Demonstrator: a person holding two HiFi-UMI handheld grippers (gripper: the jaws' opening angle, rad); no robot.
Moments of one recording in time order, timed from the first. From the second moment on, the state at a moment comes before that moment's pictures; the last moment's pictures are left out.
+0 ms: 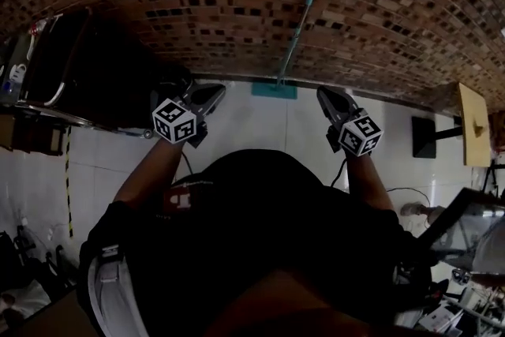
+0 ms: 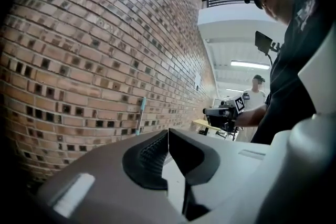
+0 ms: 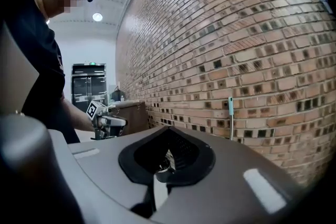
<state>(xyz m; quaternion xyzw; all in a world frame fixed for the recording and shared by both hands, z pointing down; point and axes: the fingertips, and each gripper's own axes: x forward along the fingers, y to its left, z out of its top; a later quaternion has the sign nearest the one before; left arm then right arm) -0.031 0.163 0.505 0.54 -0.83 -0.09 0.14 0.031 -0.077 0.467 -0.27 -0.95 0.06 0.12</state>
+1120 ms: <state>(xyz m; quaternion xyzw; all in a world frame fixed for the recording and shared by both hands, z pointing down) -0.185 0.023 0.505 0.51 -0.84 -0.09 0.13 -0.145 -0.192 0.495 -0.33 -0.93 0.05 0.15</state>
